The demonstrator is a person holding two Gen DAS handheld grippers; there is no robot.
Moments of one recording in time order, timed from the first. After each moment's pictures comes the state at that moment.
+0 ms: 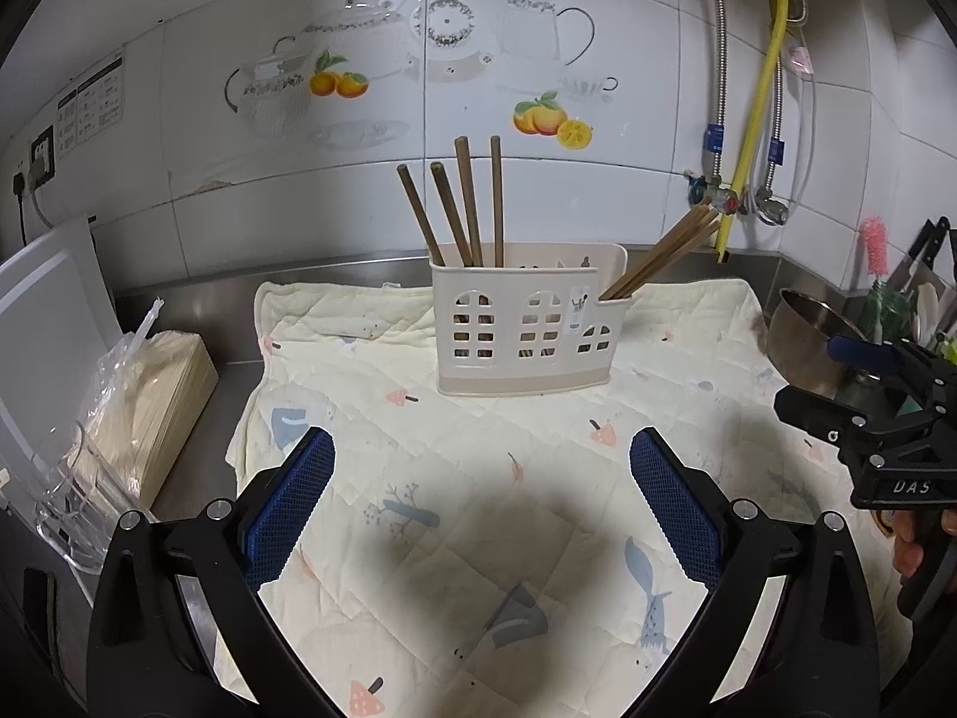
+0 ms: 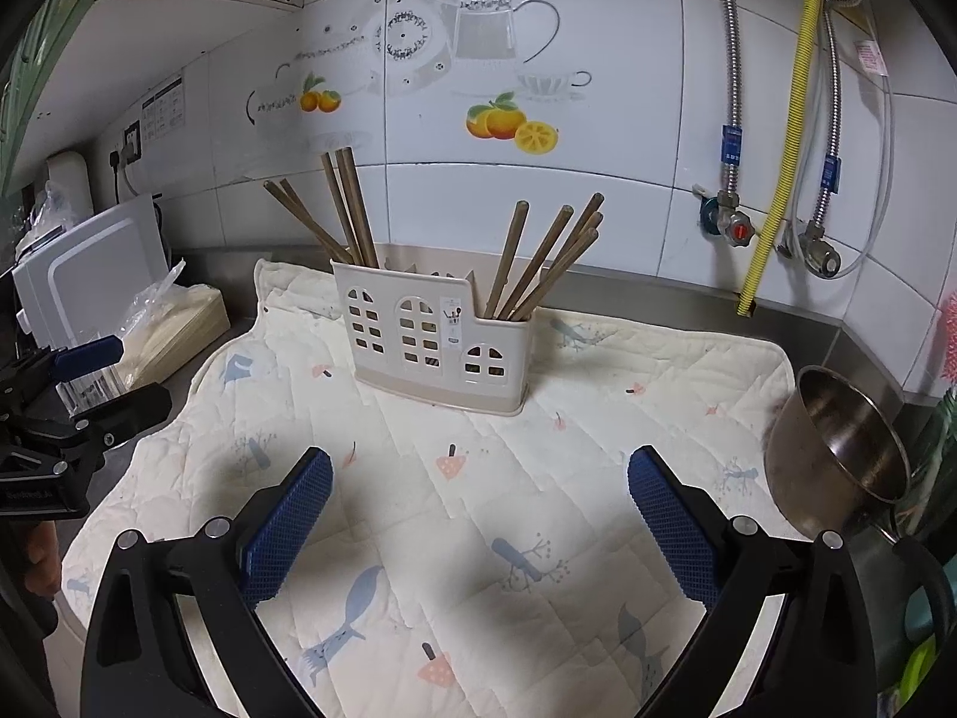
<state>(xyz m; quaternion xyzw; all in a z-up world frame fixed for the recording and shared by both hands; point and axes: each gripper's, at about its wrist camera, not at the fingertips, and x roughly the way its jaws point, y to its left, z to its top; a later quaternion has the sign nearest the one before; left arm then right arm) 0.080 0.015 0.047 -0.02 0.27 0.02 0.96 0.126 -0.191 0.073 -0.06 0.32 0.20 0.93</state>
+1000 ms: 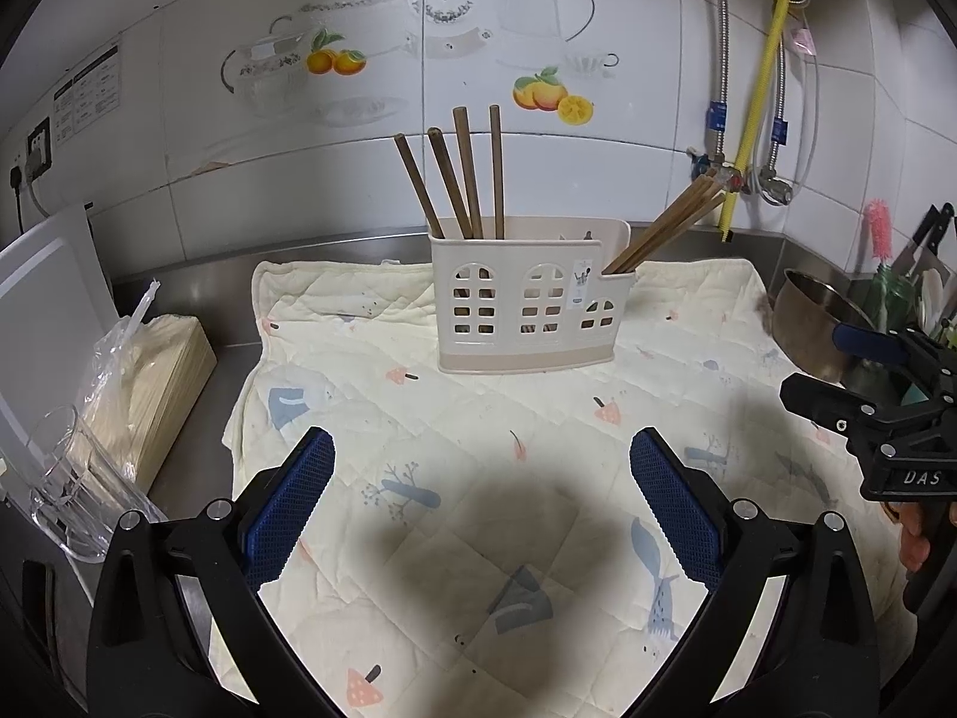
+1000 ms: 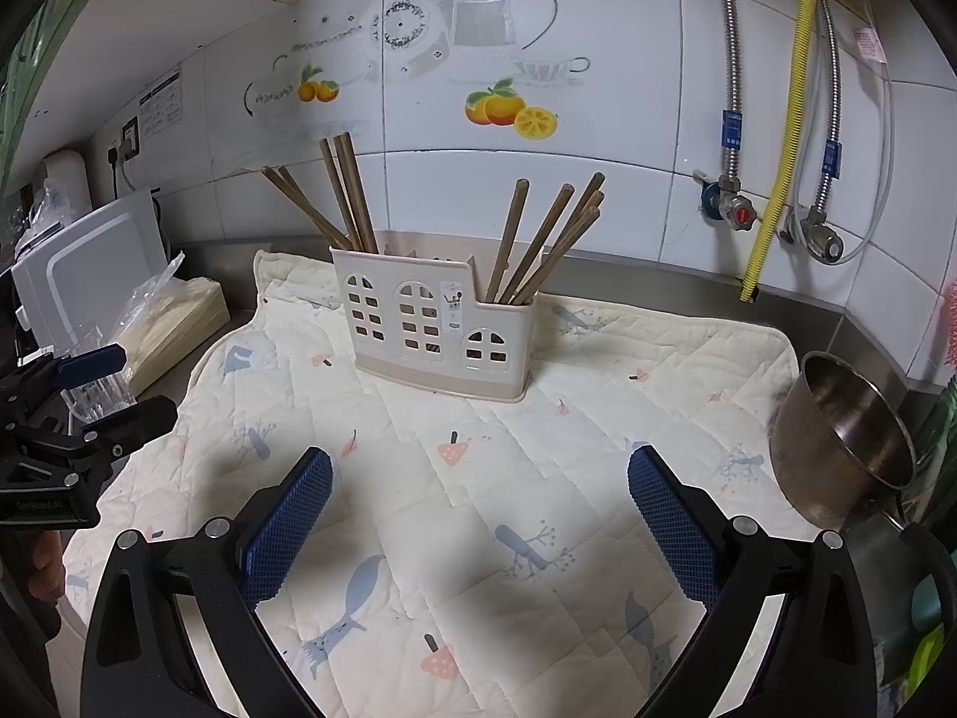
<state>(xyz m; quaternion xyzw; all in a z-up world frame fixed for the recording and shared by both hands) 0.082 0.013 0.037 -0.02 0.29 0.02 0.96 0.125 -0.192 0.063 -0.06 0.32 0.20 0.92</state>
